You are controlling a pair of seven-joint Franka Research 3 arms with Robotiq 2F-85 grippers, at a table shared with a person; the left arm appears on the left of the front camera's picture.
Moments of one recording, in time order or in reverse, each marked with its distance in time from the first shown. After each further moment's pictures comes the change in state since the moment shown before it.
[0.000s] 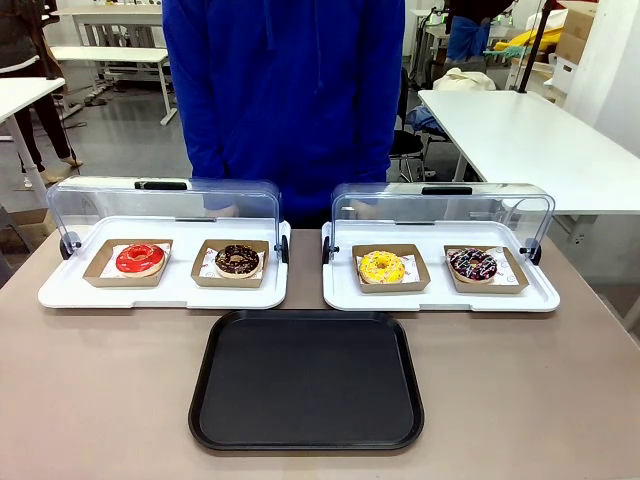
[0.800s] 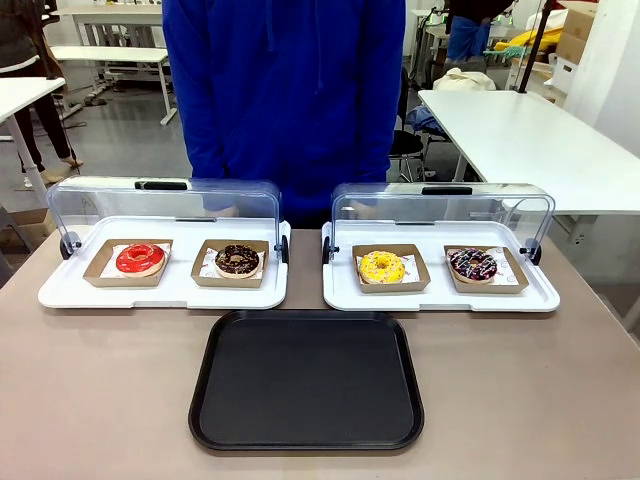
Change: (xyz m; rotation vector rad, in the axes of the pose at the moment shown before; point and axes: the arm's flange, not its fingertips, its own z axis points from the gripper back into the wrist) left arm 0.000 0.000 0.000 0.000 0.000 0.000; right arm 0.000 0.000 0.000 0.000 0.000 0.000
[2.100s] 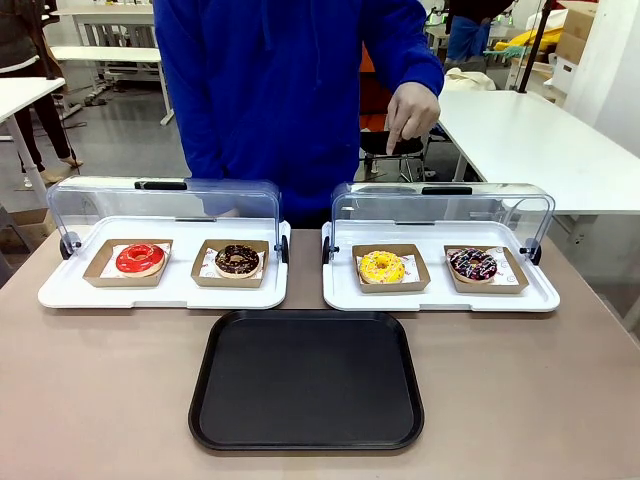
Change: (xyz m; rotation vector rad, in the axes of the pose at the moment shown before) left arm 0.000 0.000 0.000 0.000 0.000 0.000; right arm 0.000 0.000 0.000 0.000 0.000 0.000
